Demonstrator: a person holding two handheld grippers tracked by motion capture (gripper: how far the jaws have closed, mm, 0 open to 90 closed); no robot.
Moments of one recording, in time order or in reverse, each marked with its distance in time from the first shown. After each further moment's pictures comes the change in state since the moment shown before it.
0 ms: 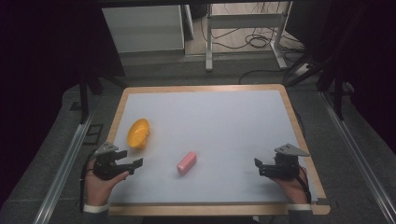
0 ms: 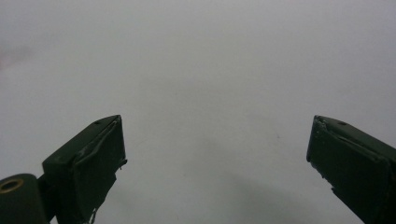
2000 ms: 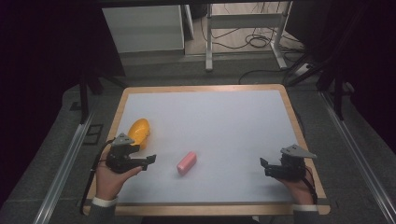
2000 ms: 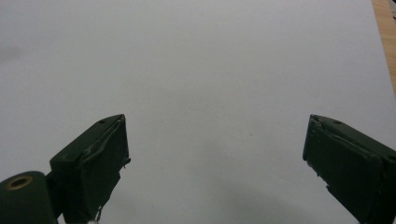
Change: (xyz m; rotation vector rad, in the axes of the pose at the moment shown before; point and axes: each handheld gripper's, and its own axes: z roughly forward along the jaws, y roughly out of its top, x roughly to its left) left arm -0.045 0.042 0.008 0.066 -0.028 0.097; right arm -0.011 -0.003 -0.010 -0.028 -0.030 -0.025
